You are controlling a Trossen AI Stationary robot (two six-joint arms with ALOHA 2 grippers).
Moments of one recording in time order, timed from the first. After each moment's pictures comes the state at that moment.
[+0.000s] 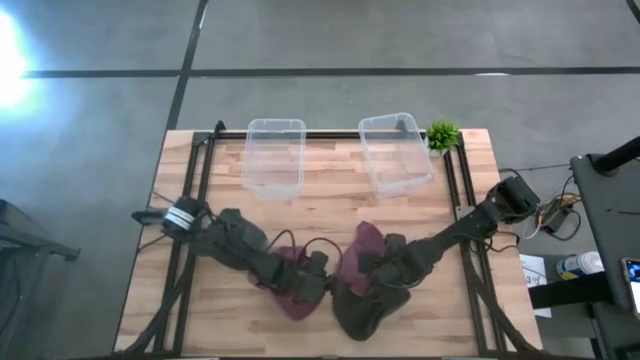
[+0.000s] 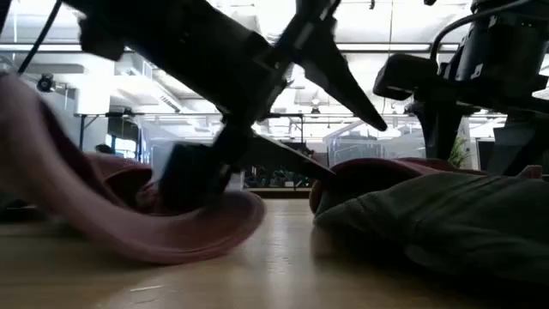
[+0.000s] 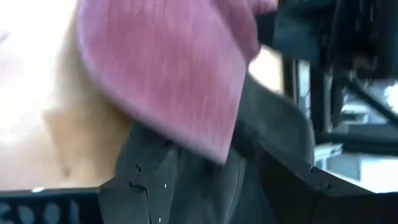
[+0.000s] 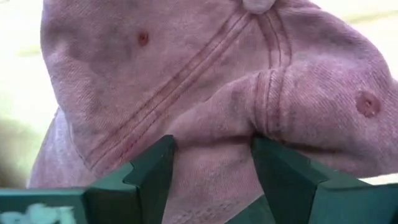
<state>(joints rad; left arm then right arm) -0.44 2.01 1.16 0.32 -0.38 -1.65 0.49 1.72 1.02 -0.70 0.26 2.20</state>
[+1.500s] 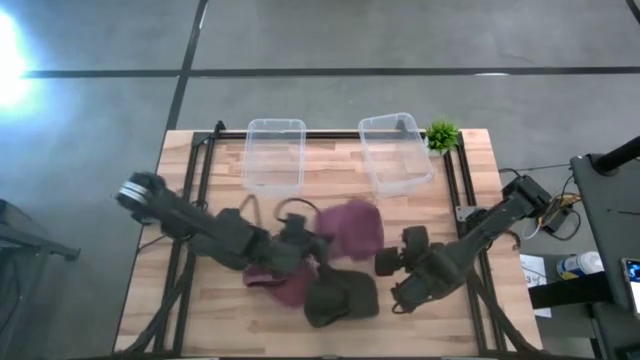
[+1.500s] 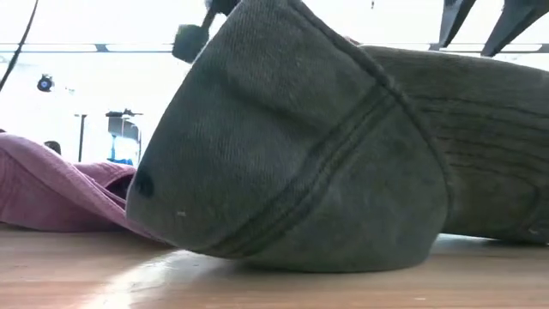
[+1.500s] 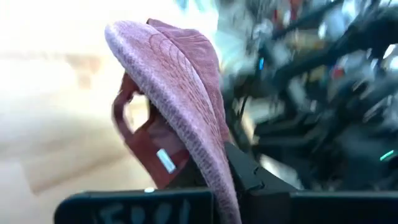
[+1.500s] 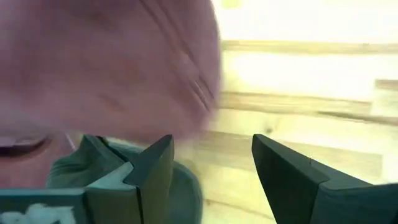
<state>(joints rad) -0.40 1.59 1.15 0.00 -0.75 -1.31 0.64 1.64 1.43 -1.38 0.55 2.17</state>
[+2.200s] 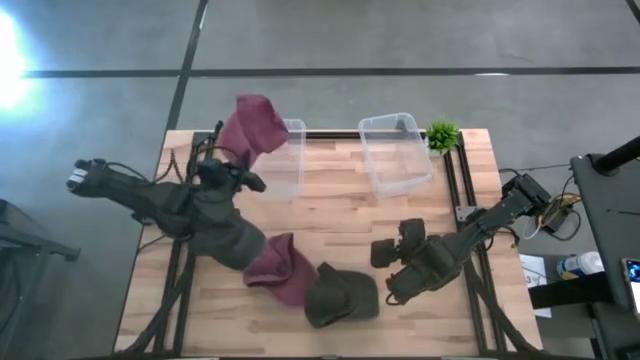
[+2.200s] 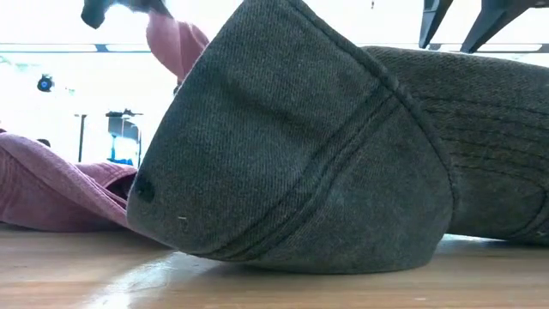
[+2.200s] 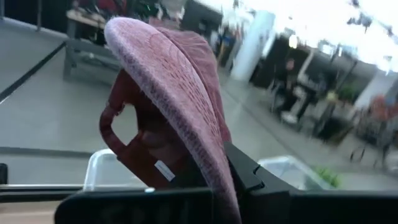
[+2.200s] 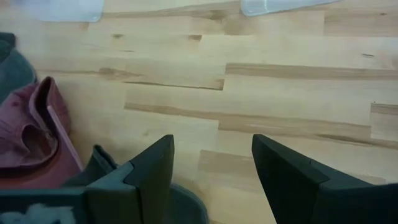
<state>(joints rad) -0.27 0.99 0.91 -0.30 -1.44 -0.82 0.60 1.64 1.45 -1.39 0.58 2.12</state>
